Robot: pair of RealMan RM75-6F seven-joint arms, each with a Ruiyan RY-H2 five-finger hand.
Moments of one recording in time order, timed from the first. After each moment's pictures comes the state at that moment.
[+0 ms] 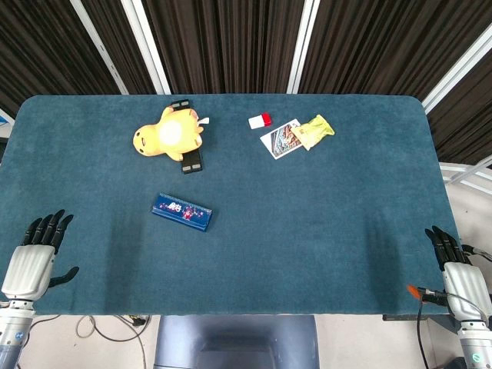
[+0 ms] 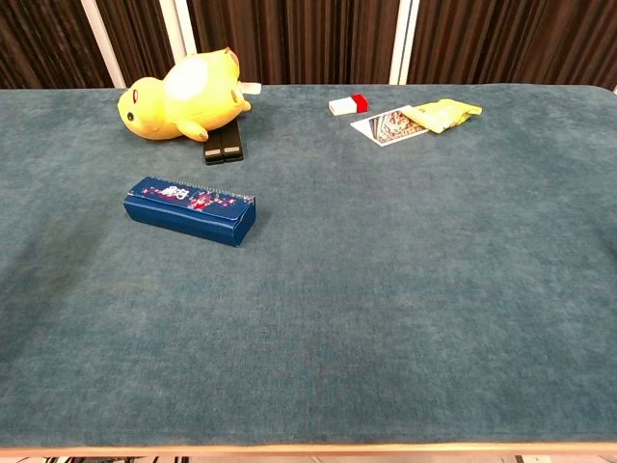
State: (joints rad) left arm -0.20 -1.17 0.07 -1.74 1.41 1.49 0.25; right arm 0.04 -1.07 0.04 -1.70 -1.47 1.44 0.10
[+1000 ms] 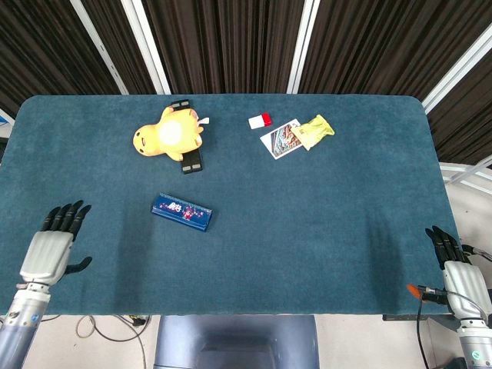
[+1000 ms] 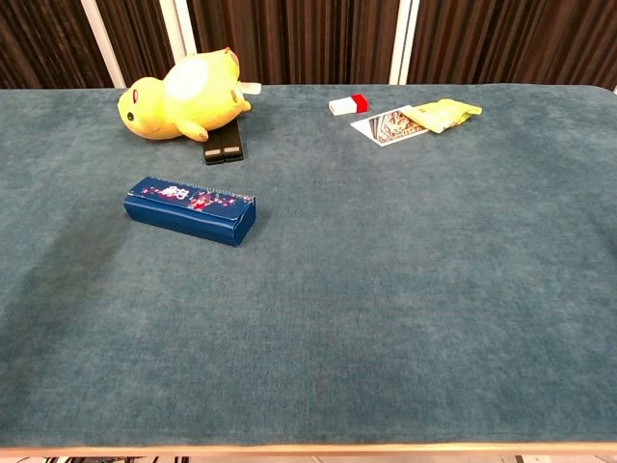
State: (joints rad) left arm -0.29 -1.15 -0.03 -1.80 1.34 1.31 0.35; right arm 0.05 -1.07 0.05 -1.71 -1.44 1.42 0.10
